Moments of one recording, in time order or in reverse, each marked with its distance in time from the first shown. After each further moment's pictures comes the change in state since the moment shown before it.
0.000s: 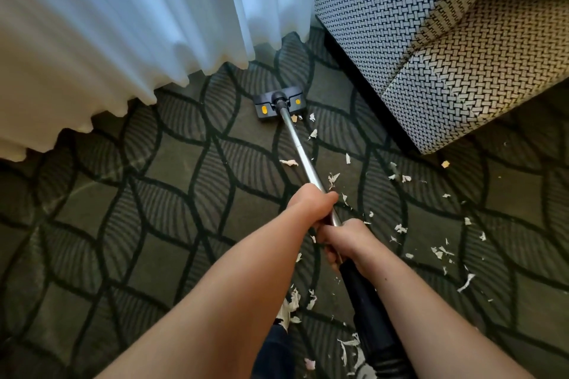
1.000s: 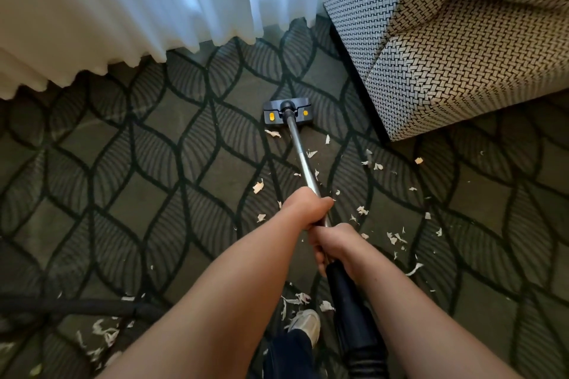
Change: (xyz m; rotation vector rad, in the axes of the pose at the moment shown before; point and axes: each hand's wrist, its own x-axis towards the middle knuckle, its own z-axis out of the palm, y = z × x) left_hand -0.115 0.018 0.161 -0.028 0.051 -0.050; right_hand -0.045 0.152 -0.106 -0.030 -0.113 0.041
